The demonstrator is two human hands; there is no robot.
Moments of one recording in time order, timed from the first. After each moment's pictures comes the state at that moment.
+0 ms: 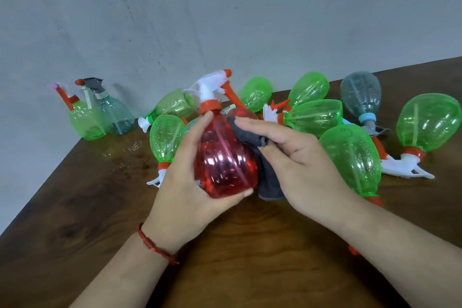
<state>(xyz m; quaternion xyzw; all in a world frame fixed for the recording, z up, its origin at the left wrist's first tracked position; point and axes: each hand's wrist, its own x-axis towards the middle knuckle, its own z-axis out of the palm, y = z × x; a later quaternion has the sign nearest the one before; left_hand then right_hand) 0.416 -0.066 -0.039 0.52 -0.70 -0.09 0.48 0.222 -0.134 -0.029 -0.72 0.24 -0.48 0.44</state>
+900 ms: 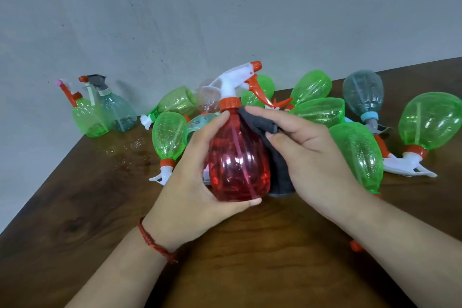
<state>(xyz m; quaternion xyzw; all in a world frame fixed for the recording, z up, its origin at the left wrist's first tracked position) 0.415 -0.060 -0.036 0.50 -0.72 -0.14 0.45 0.222 -0.131 -0.021 -0.64 0.23 -0.51 0.53</state>
